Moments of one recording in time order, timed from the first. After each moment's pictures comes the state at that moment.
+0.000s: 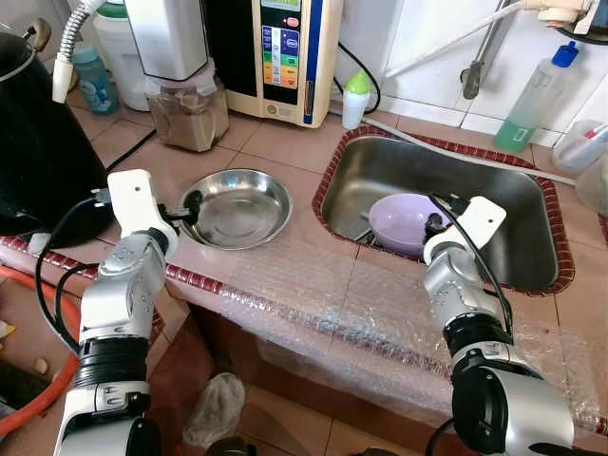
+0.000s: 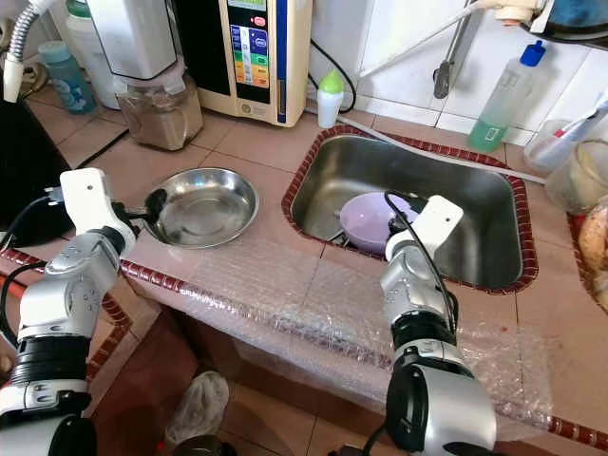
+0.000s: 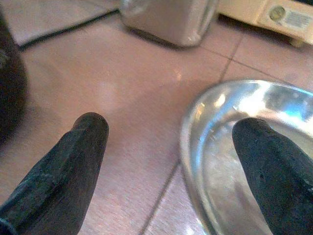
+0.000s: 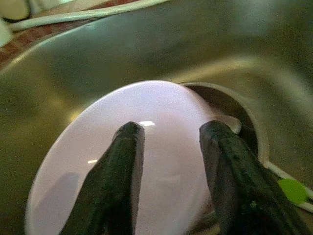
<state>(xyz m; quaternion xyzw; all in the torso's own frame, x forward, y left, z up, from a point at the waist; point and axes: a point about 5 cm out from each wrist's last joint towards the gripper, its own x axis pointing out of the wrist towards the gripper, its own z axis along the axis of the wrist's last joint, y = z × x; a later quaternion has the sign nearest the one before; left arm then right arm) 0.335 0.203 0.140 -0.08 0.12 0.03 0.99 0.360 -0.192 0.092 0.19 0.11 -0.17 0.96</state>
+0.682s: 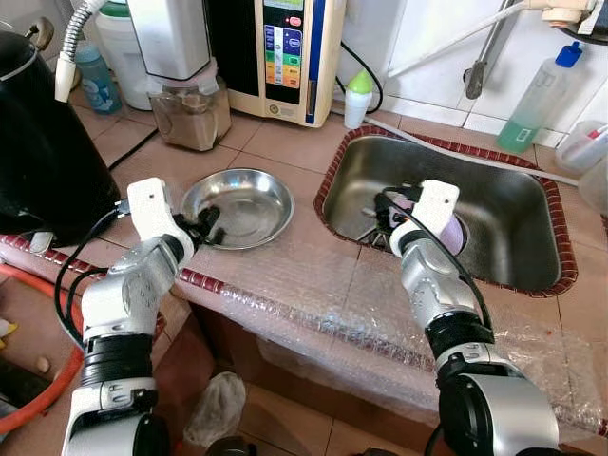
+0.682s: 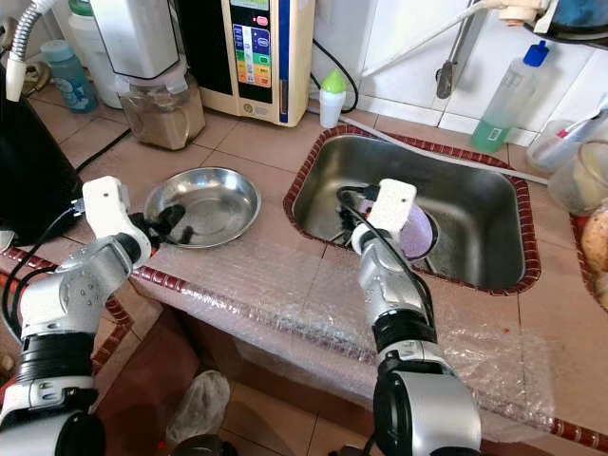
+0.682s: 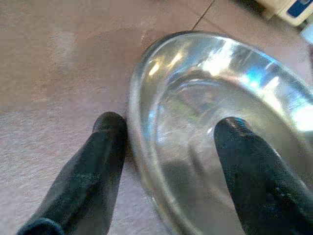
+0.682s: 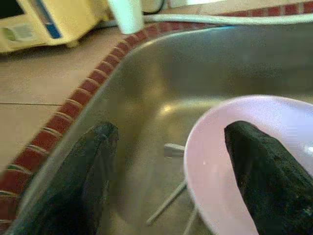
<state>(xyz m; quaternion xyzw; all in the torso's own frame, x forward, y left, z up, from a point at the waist) 0.334 0.186 0.134 -0.18 0.18 -0.02 0.97 0.367 -0.144 0.109 0.13 0.07 0.00 0.99</state>
